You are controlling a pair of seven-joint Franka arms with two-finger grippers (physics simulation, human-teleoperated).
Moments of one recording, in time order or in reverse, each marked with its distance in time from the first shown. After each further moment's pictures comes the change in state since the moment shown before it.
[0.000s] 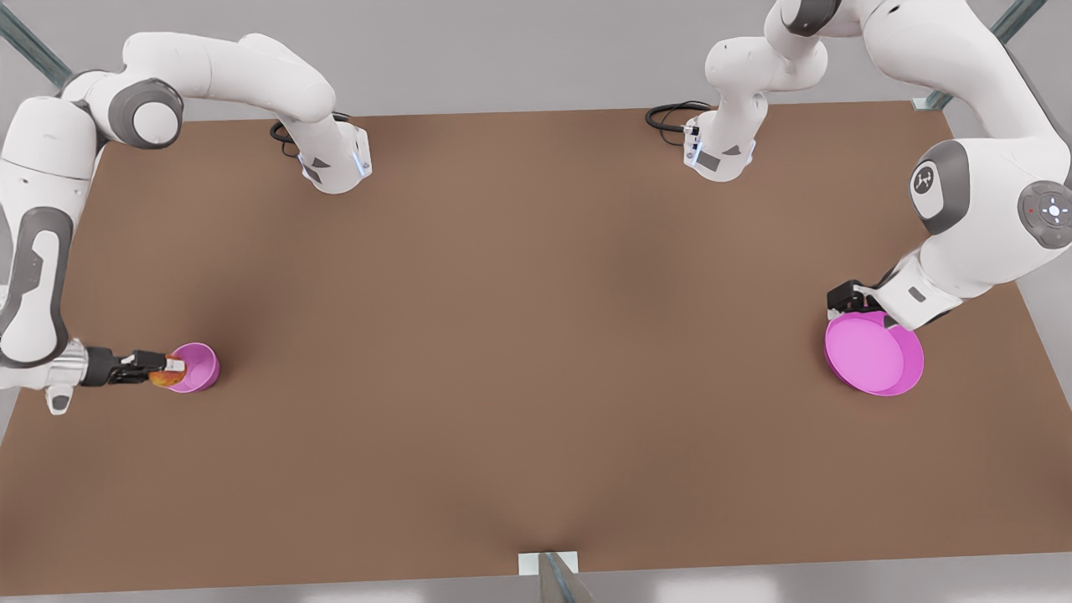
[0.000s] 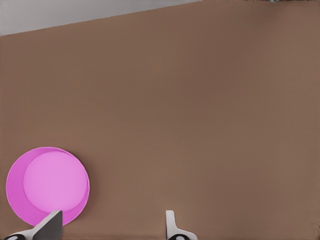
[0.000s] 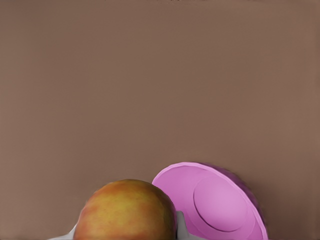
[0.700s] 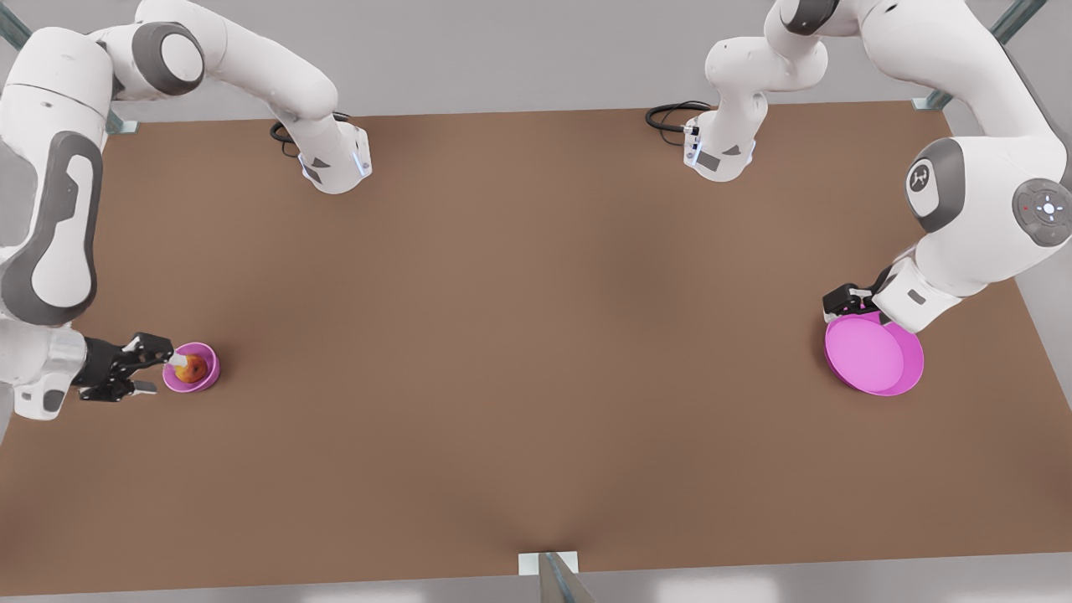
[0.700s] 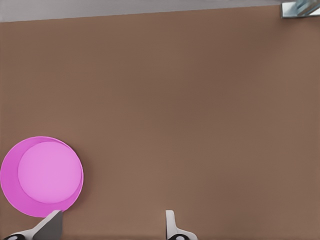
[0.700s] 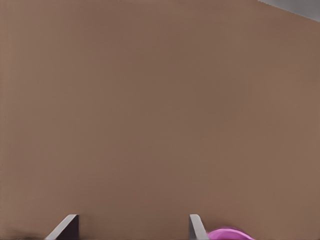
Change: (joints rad) left arm -0.010 -0.003 -0.003 0.001 0.001 0.000 -0.116; right arm 0.085 -0.325 0.315 -0.031 -0.243 -0.015 0.013
